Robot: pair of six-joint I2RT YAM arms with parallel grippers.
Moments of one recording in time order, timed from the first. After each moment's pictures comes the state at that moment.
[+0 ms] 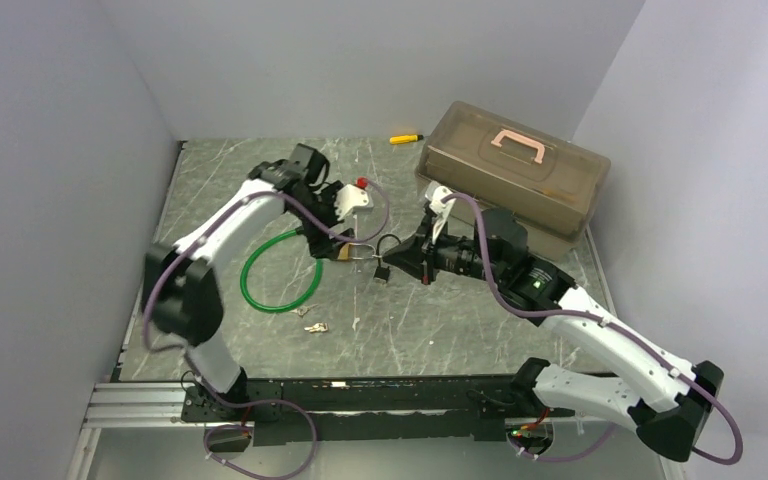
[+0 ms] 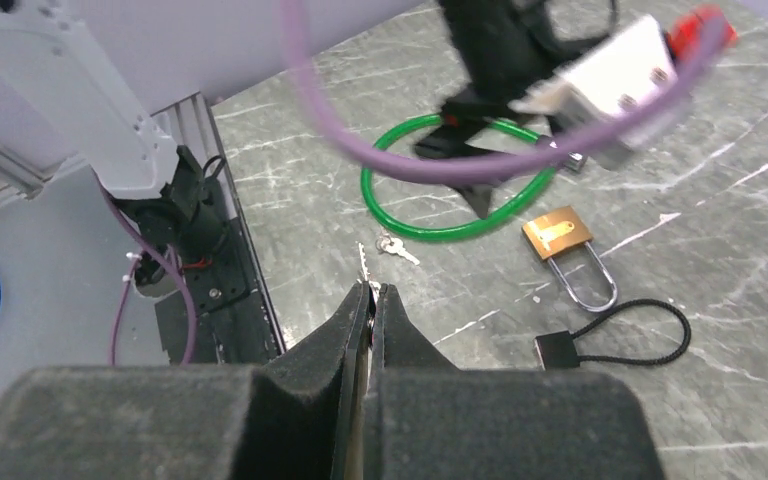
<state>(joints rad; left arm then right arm) -0.44 1.63 1.45 -0.96 0.45 0.82 0.82 0.98 0.97 -0.17 -0.38 0.14</state>
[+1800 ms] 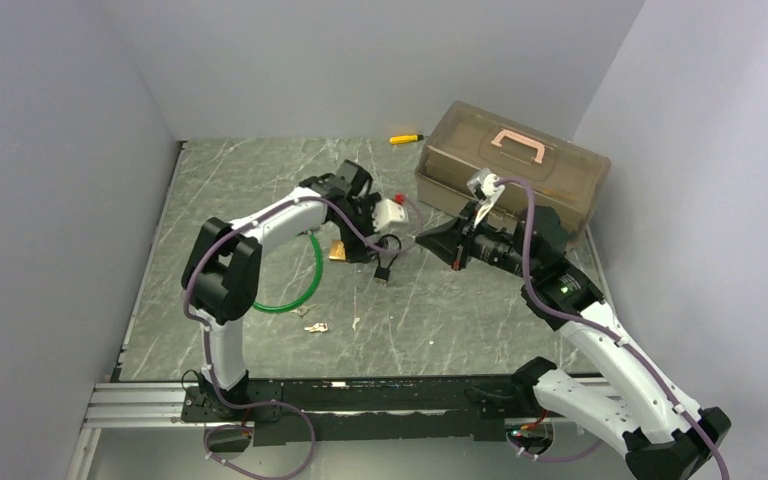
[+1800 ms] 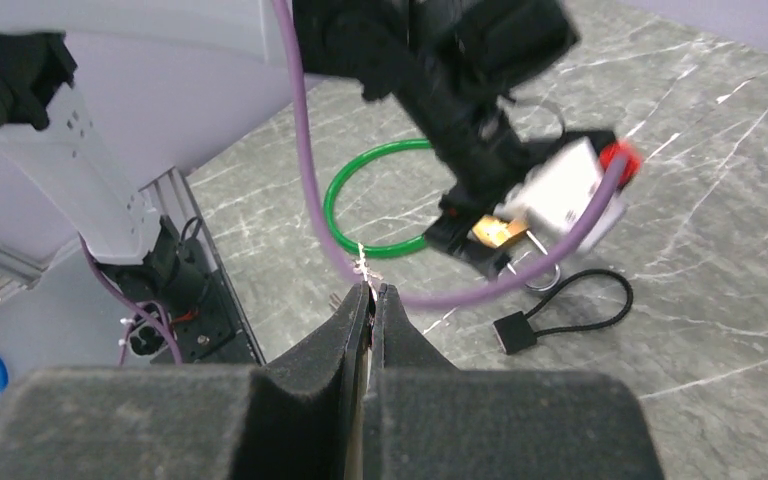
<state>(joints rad) -0.55 1.92 1.53 -0.70 0.38 0.76 0.57 0.85 0.89 -0.16 -0.48 0.26</state>
